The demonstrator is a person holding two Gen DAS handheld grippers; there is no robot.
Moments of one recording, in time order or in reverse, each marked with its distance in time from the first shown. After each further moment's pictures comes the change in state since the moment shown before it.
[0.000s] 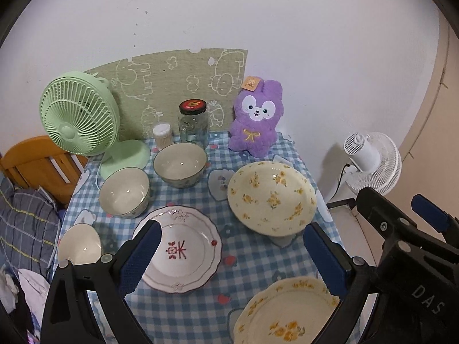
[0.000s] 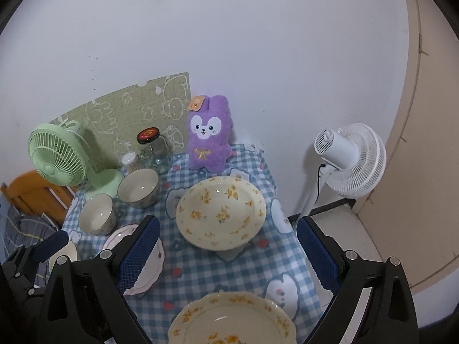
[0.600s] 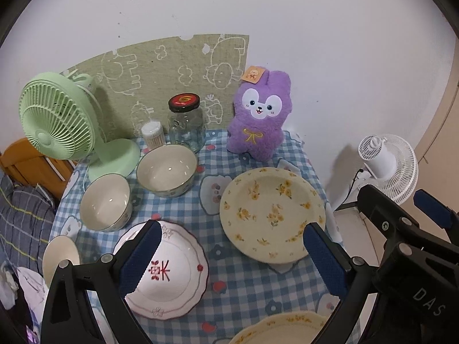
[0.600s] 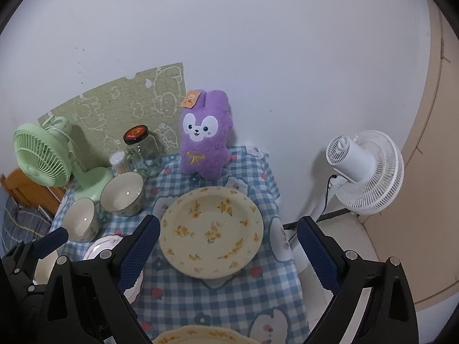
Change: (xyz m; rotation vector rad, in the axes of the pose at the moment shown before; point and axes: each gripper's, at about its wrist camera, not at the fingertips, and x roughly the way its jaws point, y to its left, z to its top) left arm 0.066 -0.023 0.035 -0.023 0.043 0.046; right arm 0.075 -0.021 0.037 -0.051 0.036 0.034
